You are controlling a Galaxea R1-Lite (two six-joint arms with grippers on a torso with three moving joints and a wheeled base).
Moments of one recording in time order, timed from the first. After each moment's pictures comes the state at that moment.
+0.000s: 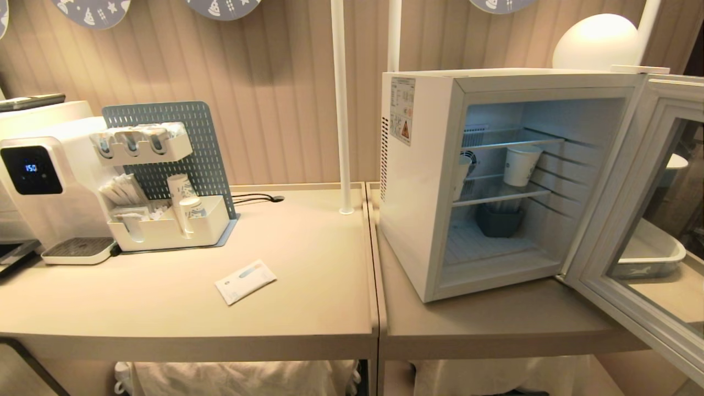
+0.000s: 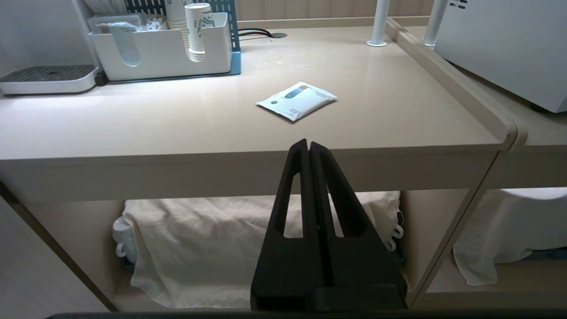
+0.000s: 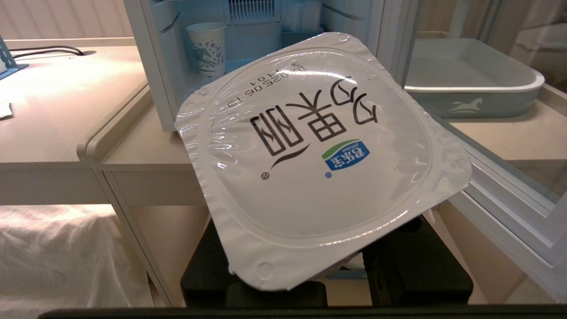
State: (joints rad) left arm 0.00 0.00 -0.01 0.01 0.00 0.00; right arm 0.00 0.00 0.00 -0.02 0.01 -0.04
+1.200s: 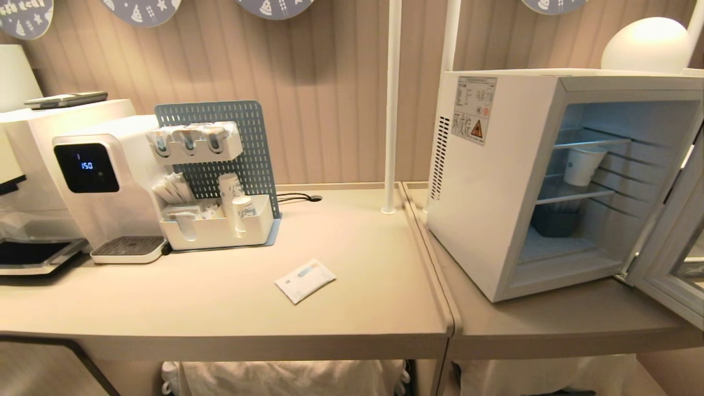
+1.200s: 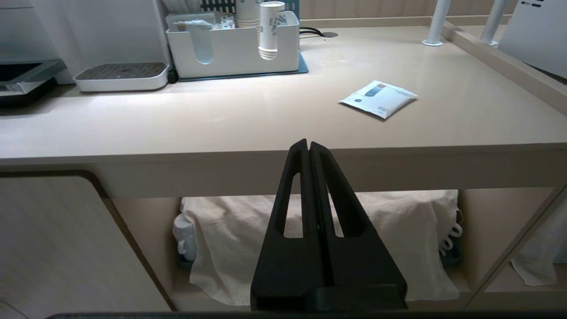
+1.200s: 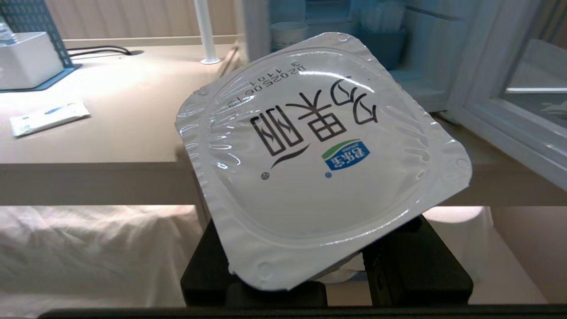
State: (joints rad) left arm 0.00 0.00 -0.01 0.01 0.00 0.00; right arm 0.00 0.00 0.00 -0.02 0.01 -0.03
